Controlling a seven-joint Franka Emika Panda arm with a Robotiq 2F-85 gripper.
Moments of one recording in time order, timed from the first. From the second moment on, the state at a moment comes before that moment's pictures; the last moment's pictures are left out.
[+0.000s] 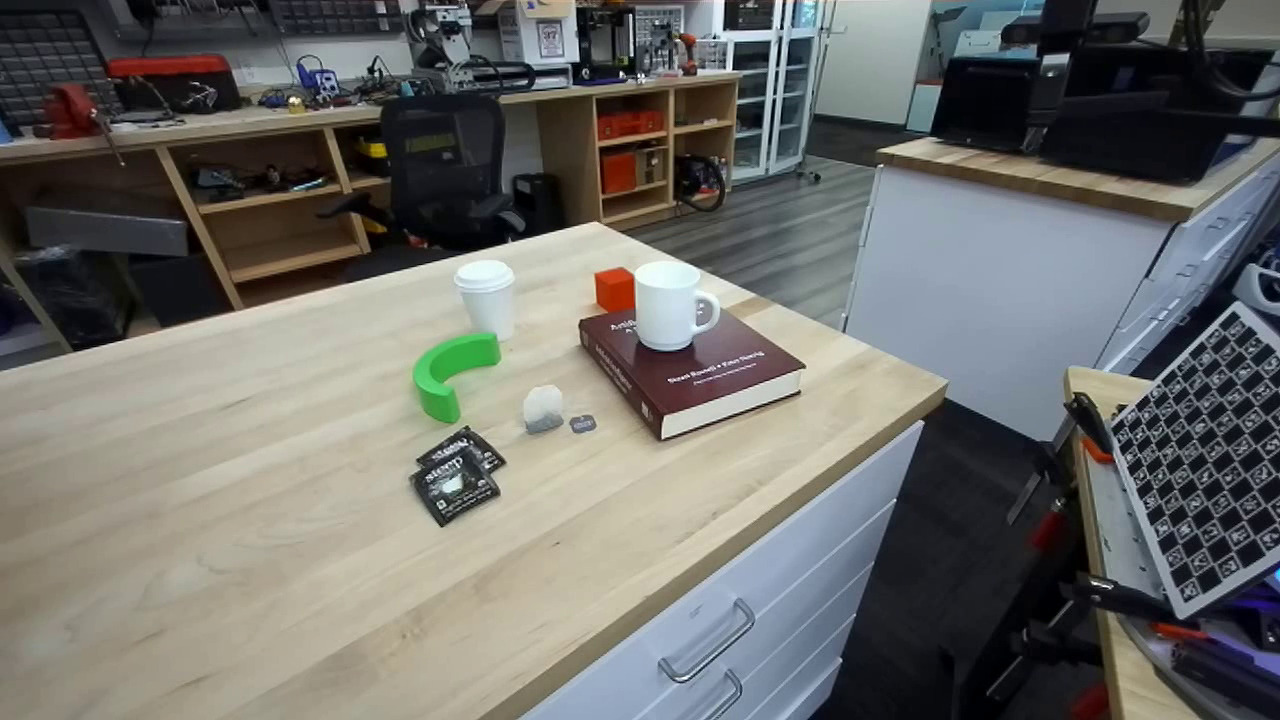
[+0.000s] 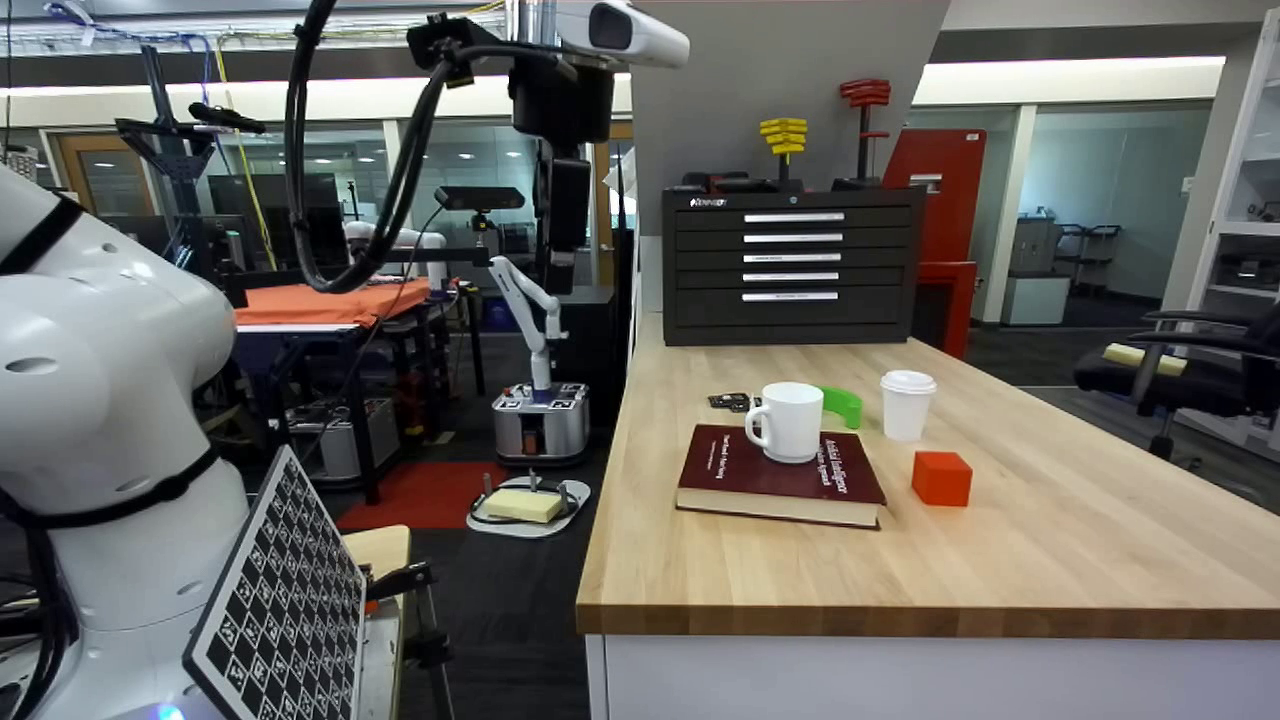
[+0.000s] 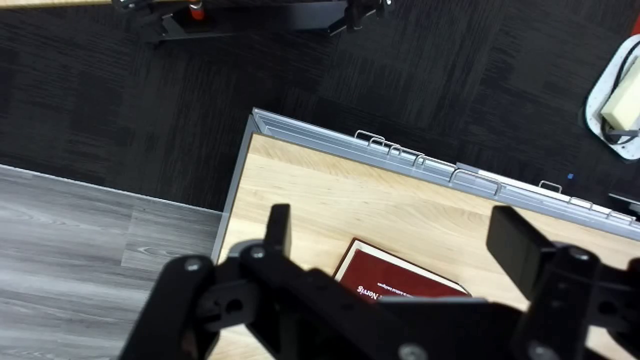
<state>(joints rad) 0.00 -0.70 -0.17 -2.45 0.11 1.67 -0.03</state>
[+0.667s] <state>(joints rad) 0.03 -0.60 -0.06 -2.45 0.16 1.70 -0.14</state>
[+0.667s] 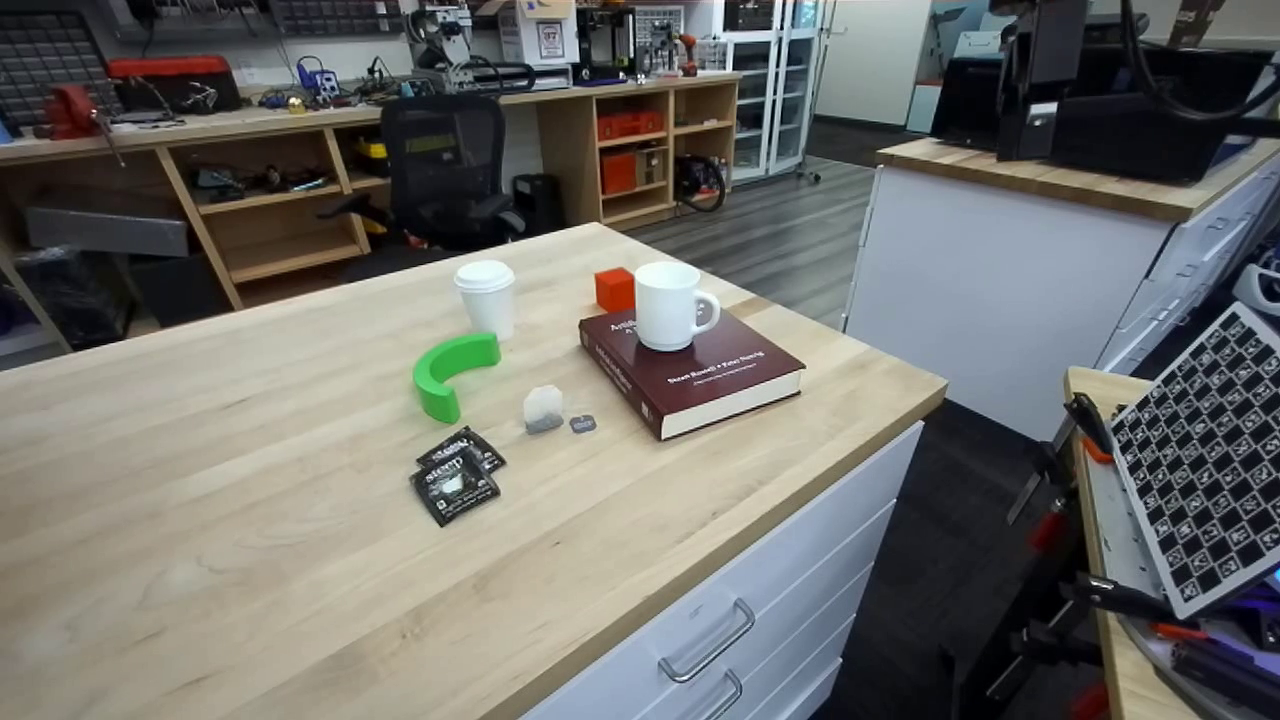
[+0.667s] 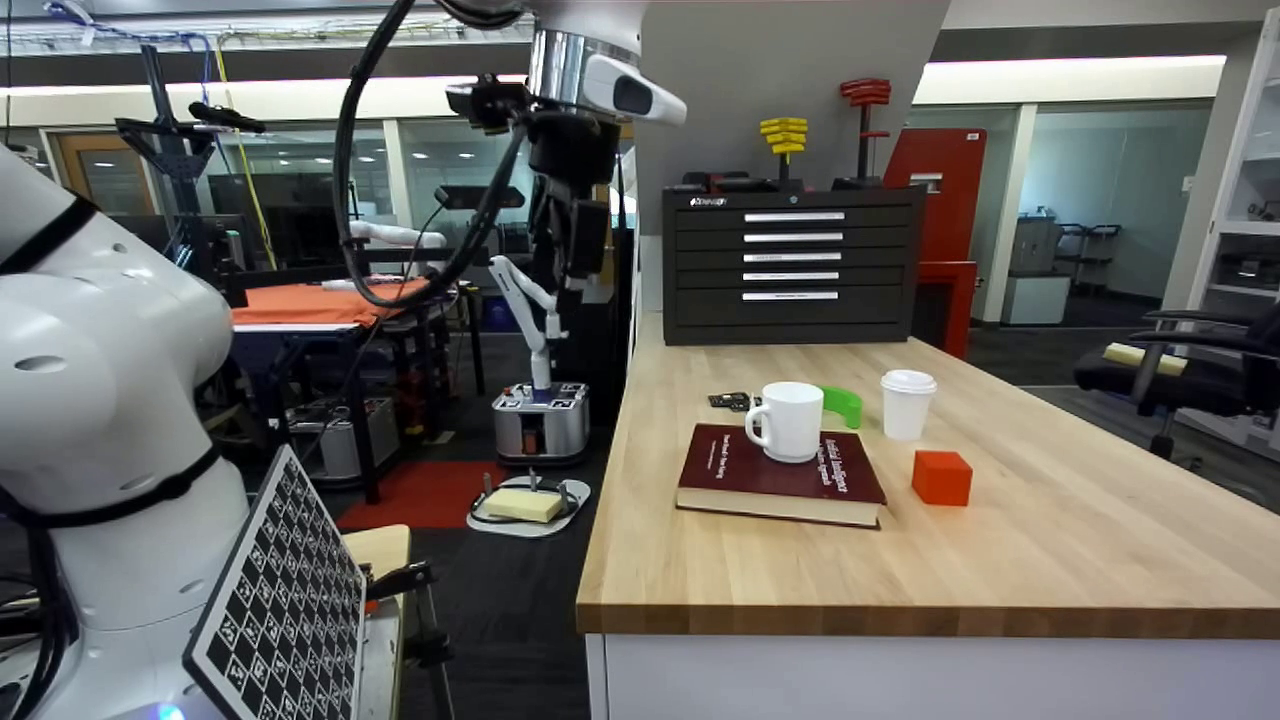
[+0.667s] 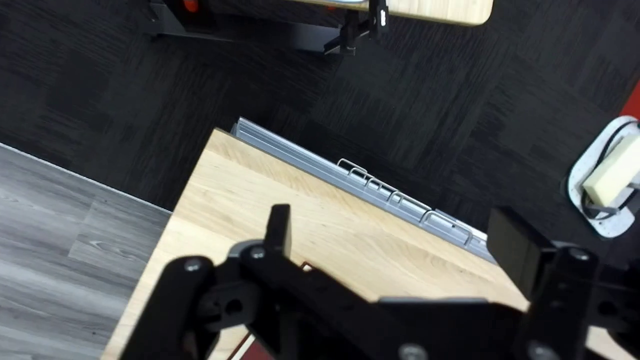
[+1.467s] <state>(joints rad) 0.09 -0.28 0.02 -2.37 0.17 1.82 -0.39</state>
